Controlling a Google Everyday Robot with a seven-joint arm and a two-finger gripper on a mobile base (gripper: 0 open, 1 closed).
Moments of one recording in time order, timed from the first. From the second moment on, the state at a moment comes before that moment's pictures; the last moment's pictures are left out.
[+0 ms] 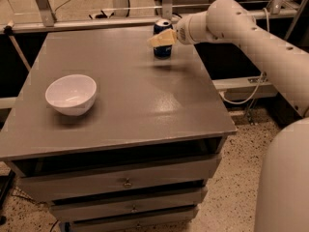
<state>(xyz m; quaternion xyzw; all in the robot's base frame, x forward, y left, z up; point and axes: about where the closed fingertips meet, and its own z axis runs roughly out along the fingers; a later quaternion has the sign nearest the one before) 0.825 -0.061 0.898 -0.29 0.79 0.15 0.51</state>
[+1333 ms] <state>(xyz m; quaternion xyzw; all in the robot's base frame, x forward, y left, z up) 0.833 -0.048 0.890 -0.29 0.79 0.16 0.52</state>
